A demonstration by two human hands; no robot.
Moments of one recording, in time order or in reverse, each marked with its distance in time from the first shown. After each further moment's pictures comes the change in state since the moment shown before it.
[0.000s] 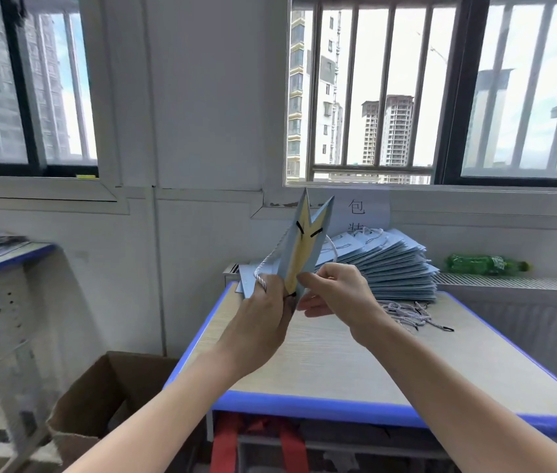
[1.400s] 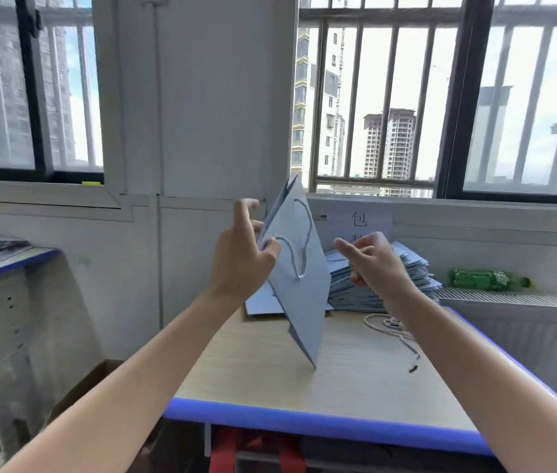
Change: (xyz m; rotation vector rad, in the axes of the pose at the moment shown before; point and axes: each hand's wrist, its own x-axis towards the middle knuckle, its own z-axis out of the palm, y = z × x) left_hand 0.061 0.013 -0.058 -0.237 0.424 -0.059; right_hand 0.039 -0.017 -0.048 -0.156 0.140 -0.082
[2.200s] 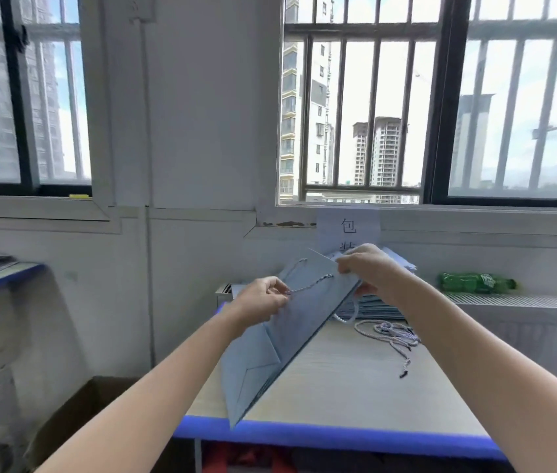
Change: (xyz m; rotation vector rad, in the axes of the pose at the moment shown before) left_hand -0.010 -0.043 0.049 -0.139 -0.672 -0.486; right_hand 0.021 -0.010 -0.013 -0.133 -0.134 0.207
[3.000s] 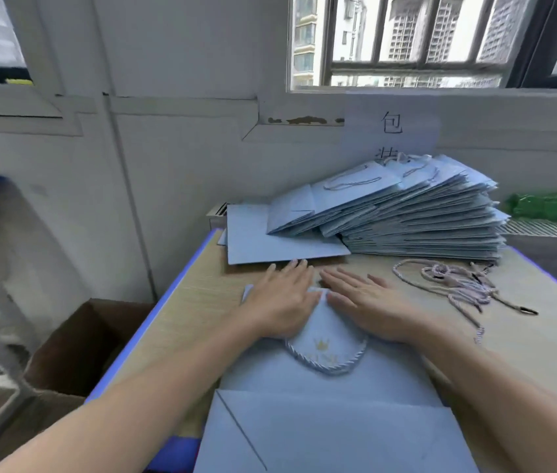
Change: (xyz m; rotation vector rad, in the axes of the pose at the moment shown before) left_hand 0.084 -0.108 0.086 0.846 -0.332 0.070; right_hand 0.093 0.170 0.079 -0.924 -0.539 -0.256
